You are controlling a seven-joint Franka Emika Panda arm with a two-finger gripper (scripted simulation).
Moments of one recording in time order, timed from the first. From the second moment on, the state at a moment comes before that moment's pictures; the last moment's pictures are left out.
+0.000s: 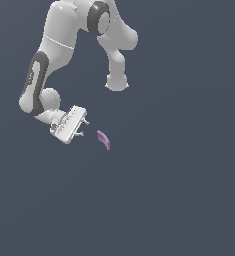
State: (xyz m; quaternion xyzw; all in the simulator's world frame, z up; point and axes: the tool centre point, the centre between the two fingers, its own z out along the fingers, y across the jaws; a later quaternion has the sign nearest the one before) arm -0.095 -0.159 0.100 -0.65 -0.36 -0.51 0.43
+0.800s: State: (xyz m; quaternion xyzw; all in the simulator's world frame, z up) arm -0.104 -0.123 0.065 -0.63 -0.36 -0.51 0.46
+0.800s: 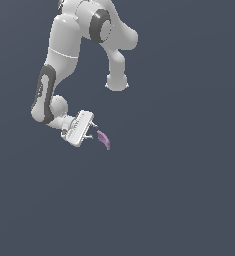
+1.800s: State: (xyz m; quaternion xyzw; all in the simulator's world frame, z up) arm -0.096 -0.092 0.064 -0.63 -0.36 -0.51 0.46
